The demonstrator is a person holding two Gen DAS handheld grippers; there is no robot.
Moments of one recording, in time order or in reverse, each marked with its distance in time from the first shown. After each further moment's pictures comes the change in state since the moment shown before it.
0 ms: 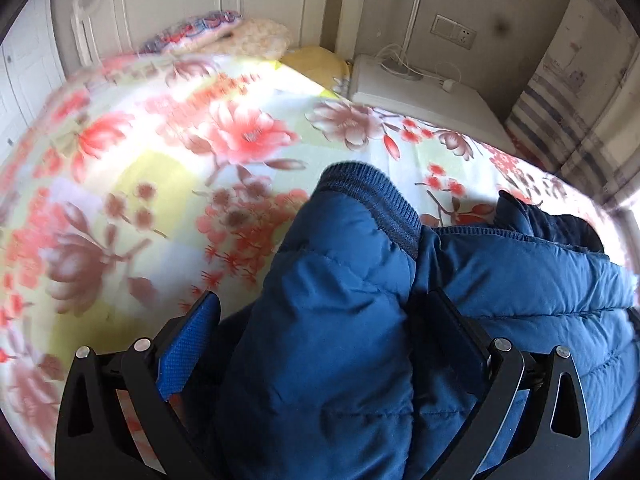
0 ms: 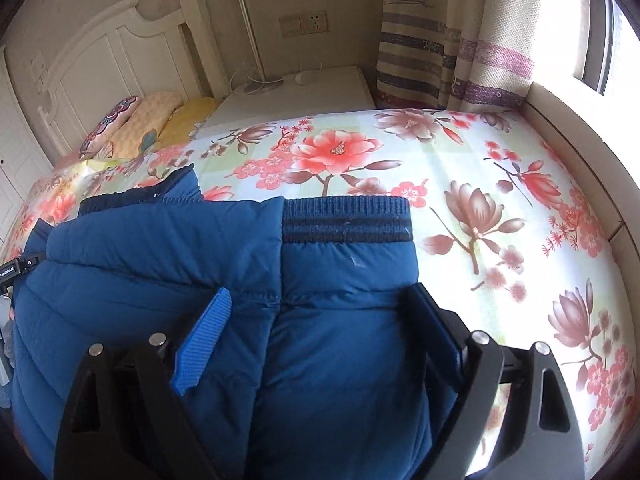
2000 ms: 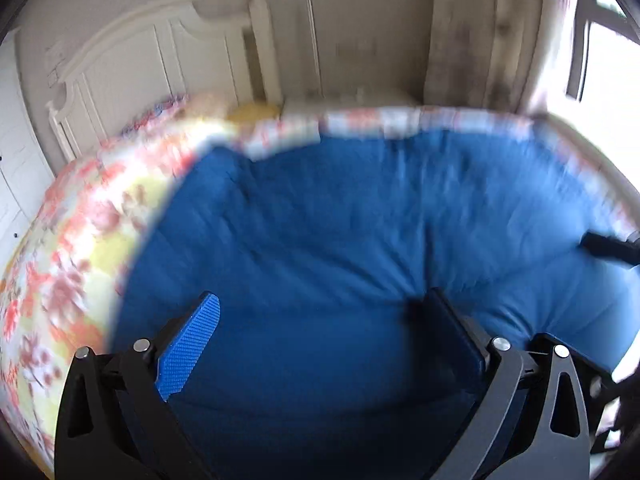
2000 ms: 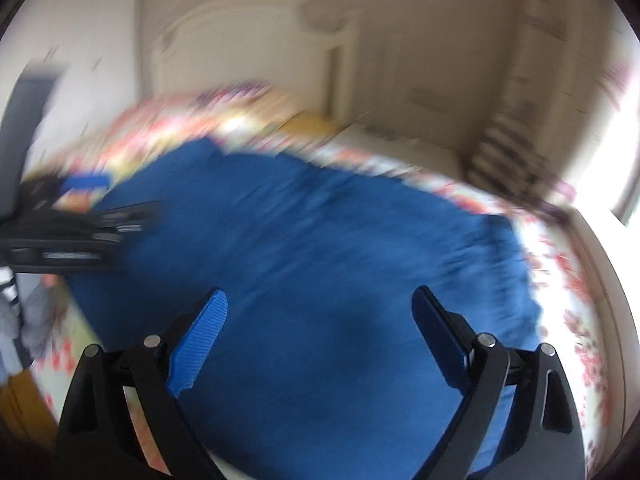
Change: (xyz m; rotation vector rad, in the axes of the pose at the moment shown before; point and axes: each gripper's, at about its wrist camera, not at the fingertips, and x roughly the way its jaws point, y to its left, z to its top) left arm -0.098 -0.102 -0.154 0.282 -0.194 -0.018; right arm -0.108 0.165 -0.132 -0.465 -0.154 0.106
